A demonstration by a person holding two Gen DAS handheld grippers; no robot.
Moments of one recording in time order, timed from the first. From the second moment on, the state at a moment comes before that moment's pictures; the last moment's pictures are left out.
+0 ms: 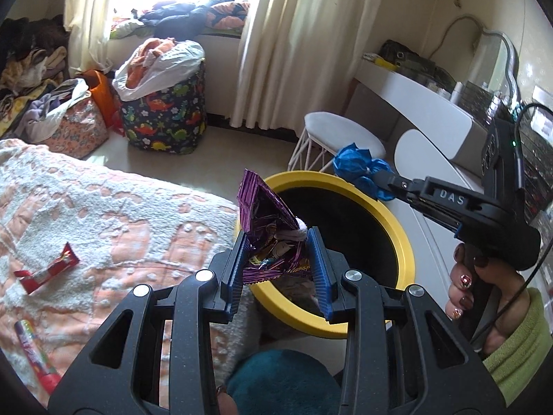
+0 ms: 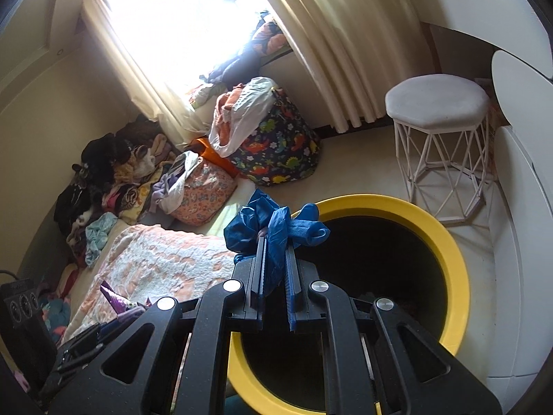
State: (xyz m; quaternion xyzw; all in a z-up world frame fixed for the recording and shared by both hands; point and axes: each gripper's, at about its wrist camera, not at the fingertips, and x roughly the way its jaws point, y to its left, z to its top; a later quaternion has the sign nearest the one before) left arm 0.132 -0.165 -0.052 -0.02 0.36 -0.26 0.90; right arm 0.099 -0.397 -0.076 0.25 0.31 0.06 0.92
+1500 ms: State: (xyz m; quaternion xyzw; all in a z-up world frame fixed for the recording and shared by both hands) left arm 0.137 -0.127 -0.065 -0.02 0.34 -0.16 0.93; right arm 0.107 -0.356 -0.068 0.23 0.29 0.10 0.92
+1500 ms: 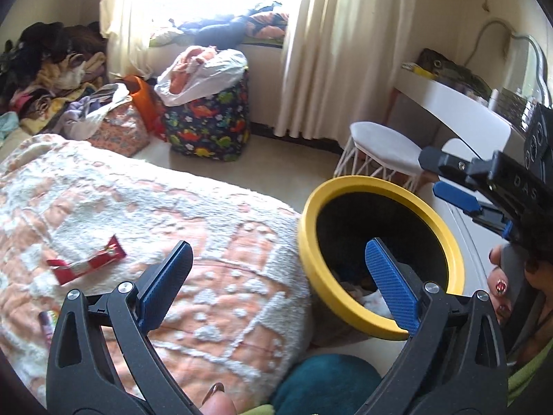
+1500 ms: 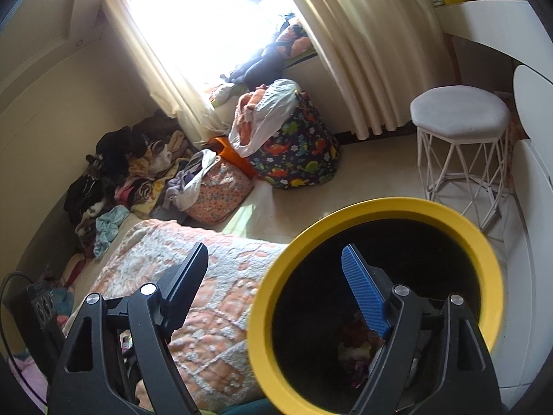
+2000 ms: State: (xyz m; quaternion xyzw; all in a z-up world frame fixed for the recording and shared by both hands) left arm 0.125 -0.017 -0.065 -0.07 0.33 -0.04 0.94; right arm 0.116 -0.265 -0.068 0.19 0.33 0.18 0.91
